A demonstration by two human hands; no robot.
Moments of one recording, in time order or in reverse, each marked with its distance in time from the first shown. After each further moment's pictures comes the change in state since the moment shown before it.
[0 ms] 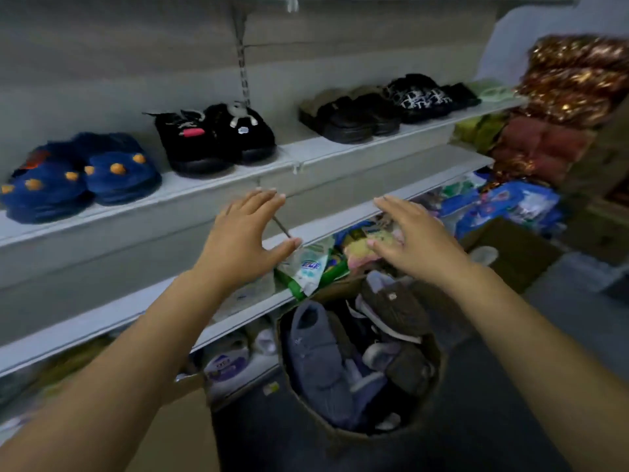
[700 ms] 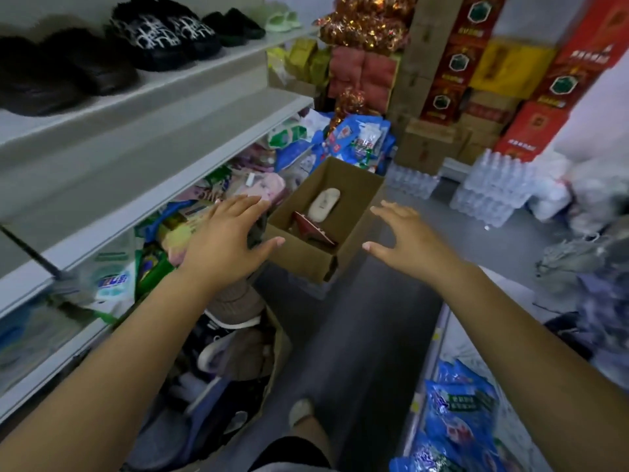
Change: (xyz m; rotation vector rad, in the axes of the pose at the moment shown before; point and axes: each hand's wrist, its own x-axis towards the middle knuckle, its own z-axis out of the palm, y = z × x) left_hand 0.137 0.323 0.228 -0.143 -0.253 0.328; right_hand -0.171 0.362 -0.089 -0.044 -0.055 0.536
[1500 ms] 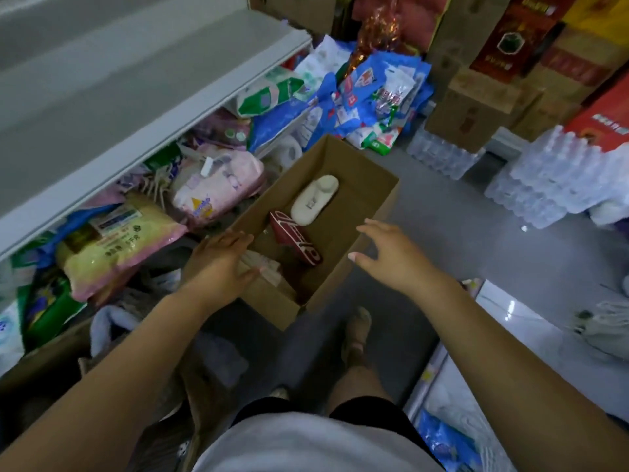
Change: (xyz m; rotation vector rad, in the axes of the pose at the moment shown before) left_hand 0.270 -0.044 0.236 0.000 -0.420 -0.315; right_hand 0.331 0.190 0.052 0.093 -0.334 0.005
